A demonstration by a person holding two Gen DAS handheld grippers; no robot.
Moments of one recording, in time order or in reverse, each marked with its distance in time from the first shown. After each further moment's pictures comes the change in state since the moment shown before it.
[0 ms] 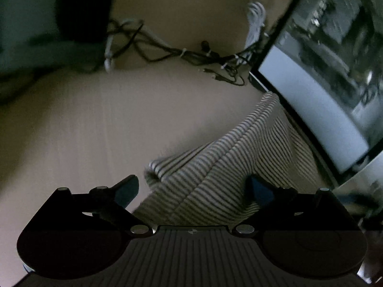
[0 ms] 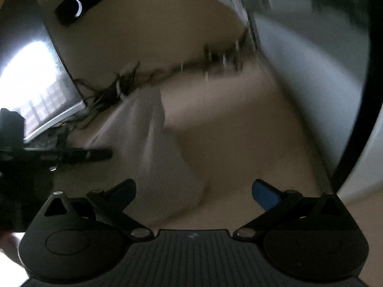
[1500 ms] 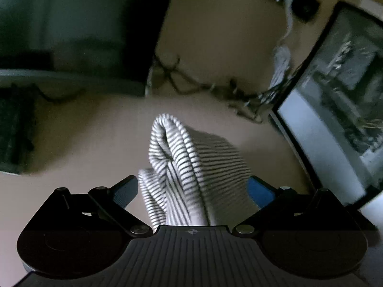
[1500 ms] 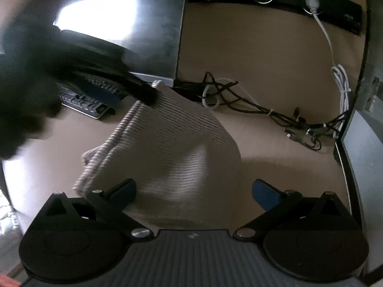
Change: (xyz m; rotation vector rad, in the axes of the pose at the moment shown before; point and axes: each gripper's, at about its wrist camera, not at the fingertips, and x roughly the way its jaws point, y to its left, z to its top) left arm -0.040 -0.023 0.020 -0.136 -0.109 0.177; right arm 0.012 0.085 -0.017 -0.660 -0.176 0.045
